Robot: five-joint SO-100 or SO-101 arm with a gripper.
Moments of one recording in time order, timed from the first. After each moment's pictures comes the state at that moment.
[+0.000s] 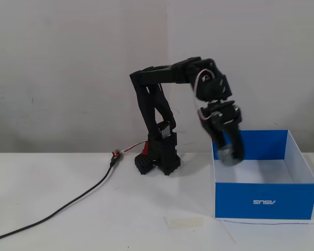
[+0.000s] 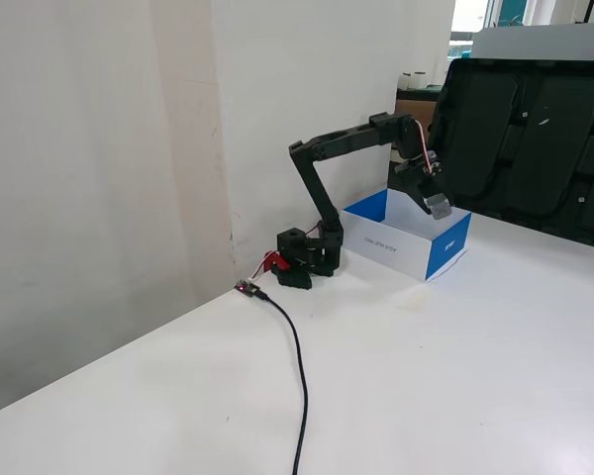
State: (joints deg) arm -56.2 107.1 94.1 80.5 22.3
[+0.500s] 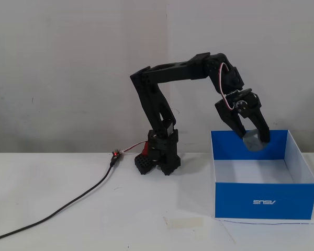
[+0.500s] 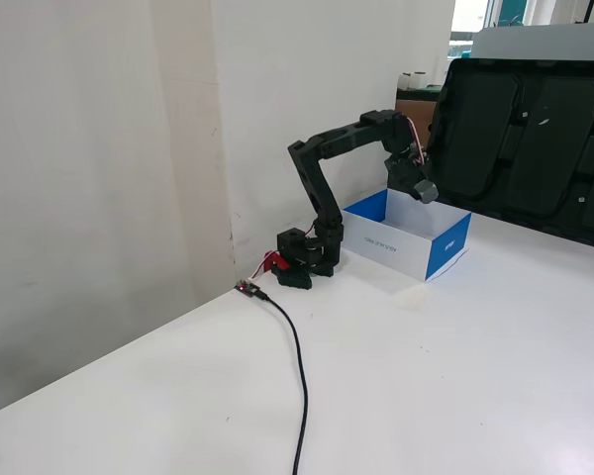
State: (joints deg) arm -71.1 104.6 94.1 76.4 22.3
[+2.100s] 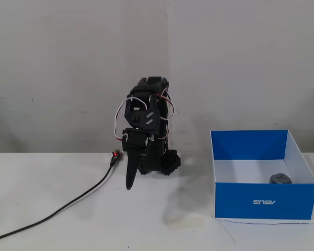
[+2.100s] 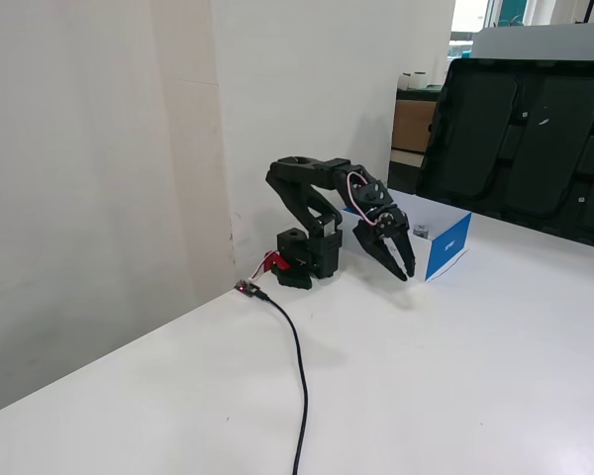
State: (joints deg) arm 0.6 148.6 144.8 49.2 -1.4
